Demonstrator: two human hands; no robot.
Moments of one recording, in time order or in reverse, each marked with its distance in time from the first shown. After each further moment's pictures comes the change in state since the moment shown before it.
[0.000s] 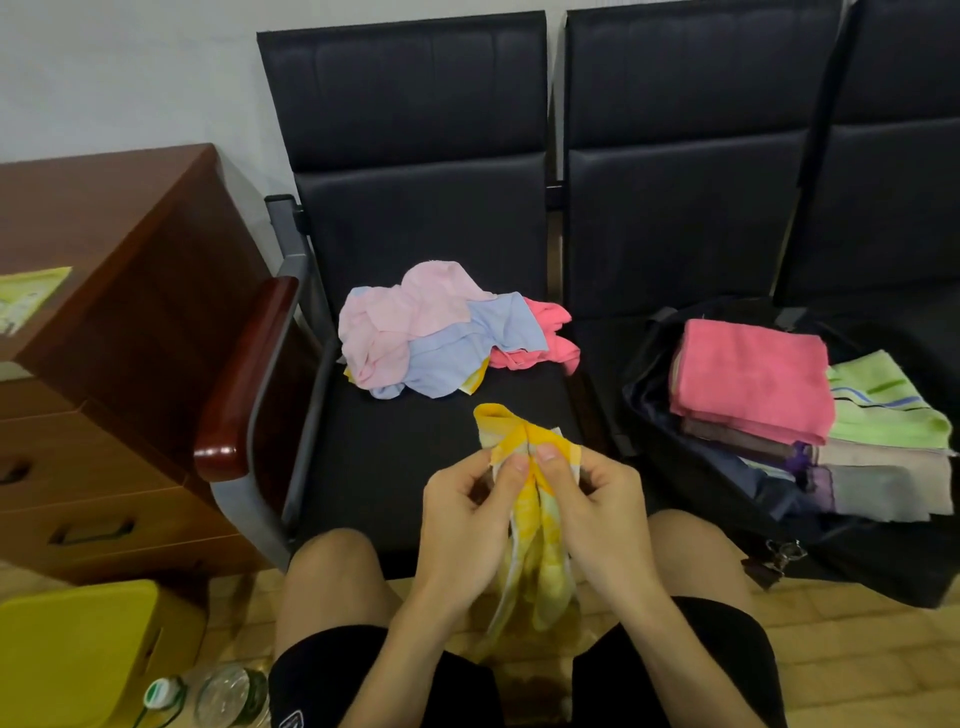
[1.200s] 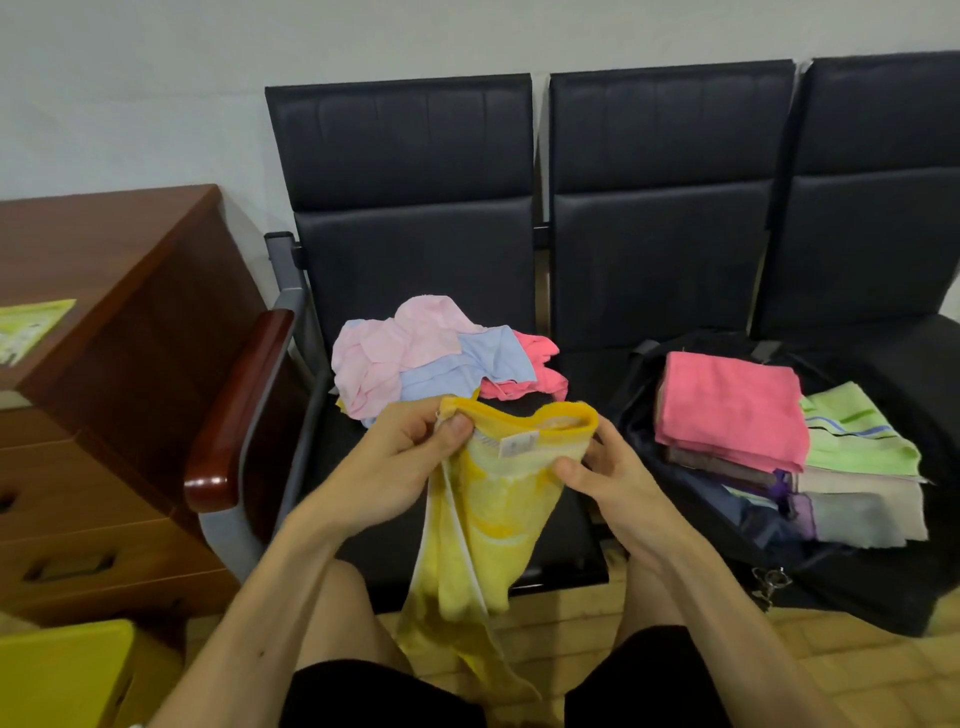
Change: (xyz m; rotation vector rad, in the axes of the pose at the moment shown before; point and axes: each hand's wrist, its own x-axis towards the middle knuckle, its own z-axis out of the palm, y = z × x) left_hand 0.063 0.045 -0.063 0.109 -0.461 0.198; right_hand 0.053 0.016 -0.042 0.271 -0.296 0.187
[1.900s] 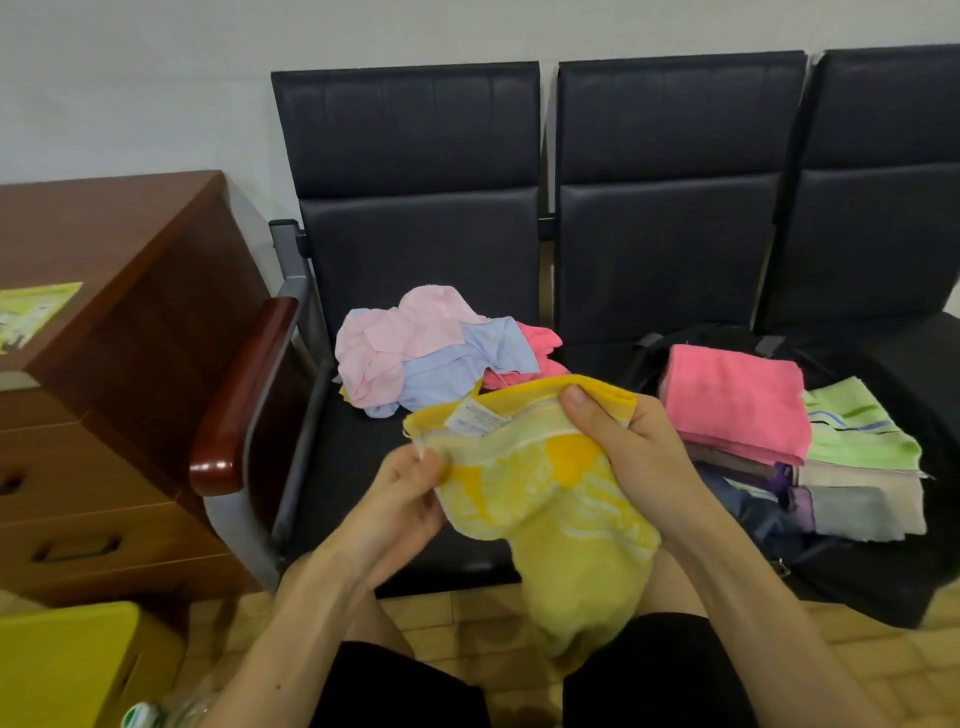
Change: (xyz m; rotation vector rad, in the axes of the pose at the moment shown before) left_hand -0.034 -0.029 0.028 -0.760 0.034 -0.184; right_hand -0.035 -0.078 0.037 -0.005 -0.014 -0.182
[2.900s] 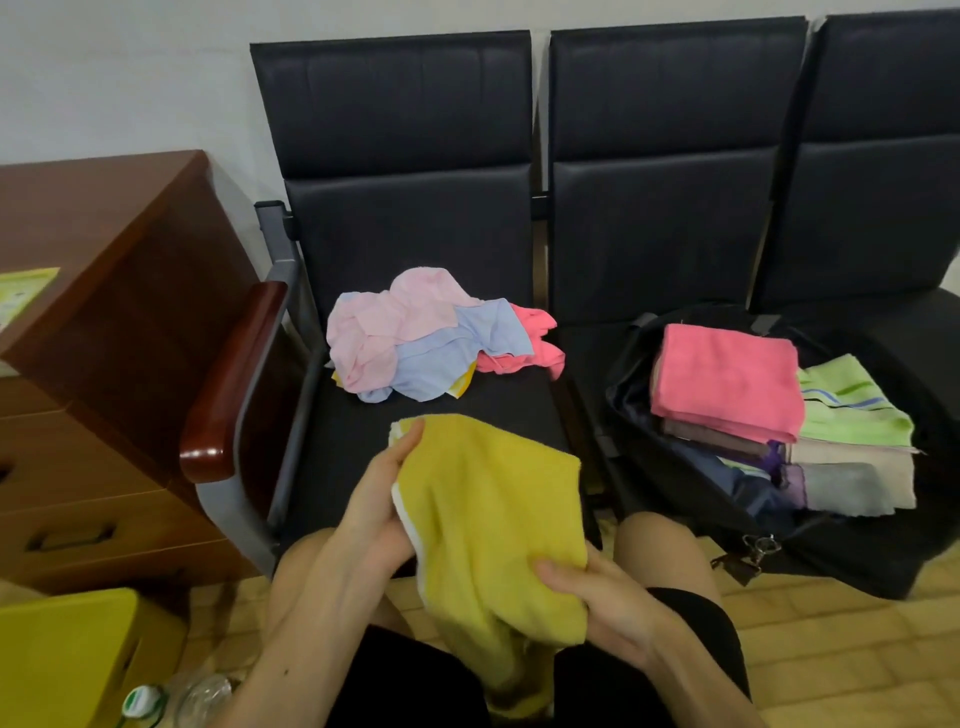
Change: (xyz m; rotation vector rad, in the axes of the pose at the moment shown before) left_hand 0.009 -0.010 0.009 -0.397 0.449 -0.285; right_hand -0.062 0.119 -0.019 0.479 -0.134 0.737
